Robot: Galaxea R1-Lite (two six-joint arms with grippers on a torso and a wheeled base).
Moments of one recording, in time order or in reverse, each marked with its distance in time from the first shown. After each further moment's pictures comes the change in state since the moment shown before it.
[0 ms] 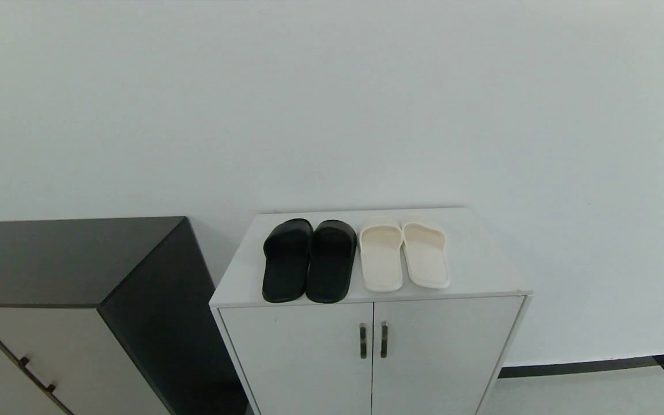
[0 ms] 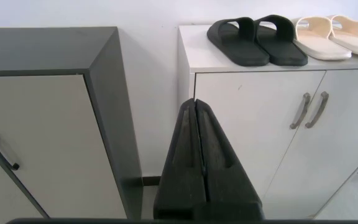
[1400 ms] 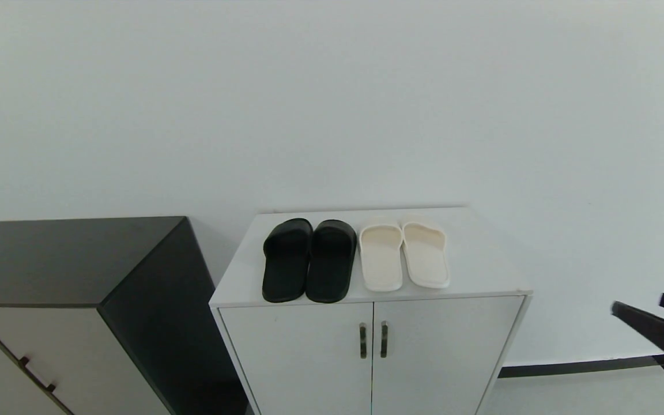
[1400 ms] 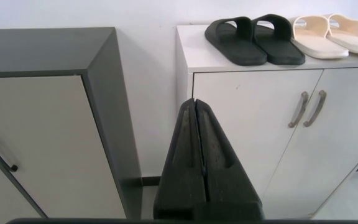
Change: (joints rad) left arm 0.000 0.000 0.000 0.000 -0.009 0.003; right arm 0.460 0.973 -0.359 -0.380 -0.102 0.207
